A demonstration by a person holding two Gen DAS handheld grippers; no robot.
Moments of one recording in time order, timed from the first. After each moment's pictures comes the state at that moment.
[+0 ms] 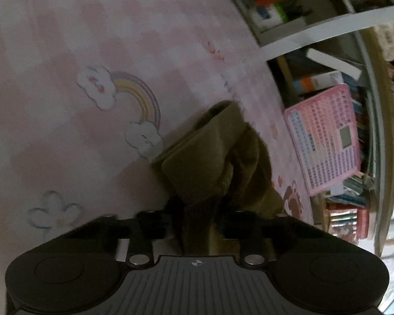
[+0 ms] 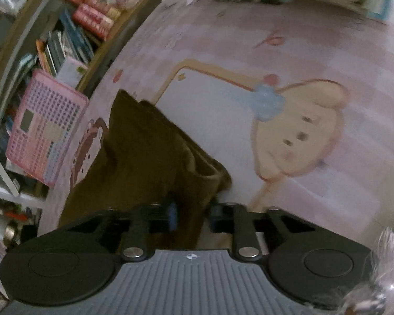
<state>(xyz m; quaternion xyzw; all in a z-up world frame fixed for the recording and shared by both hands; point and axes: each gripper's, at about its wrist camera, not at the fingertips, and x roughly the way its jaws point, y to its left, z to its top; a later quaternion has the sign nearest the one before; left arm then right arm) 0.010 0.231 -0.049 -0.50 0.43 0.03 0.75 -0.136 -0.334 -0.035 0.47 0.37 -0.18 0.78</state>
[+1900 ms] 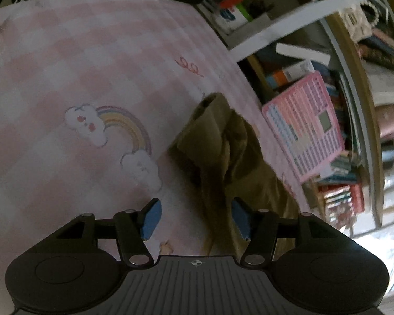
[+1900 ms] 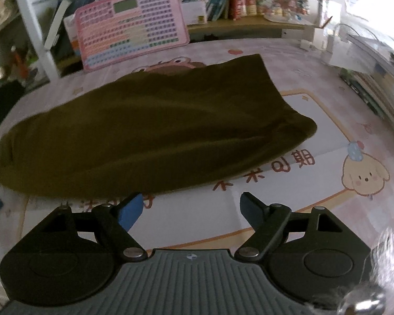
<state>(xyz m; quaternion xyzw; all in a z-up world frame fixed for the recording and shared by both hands) -0.004 0.250 -0.051 -0.44 0.39 -0.03 0.81 -0.123 -0.146 -0.009 0.10 0.41 -0.10 0.90</state>
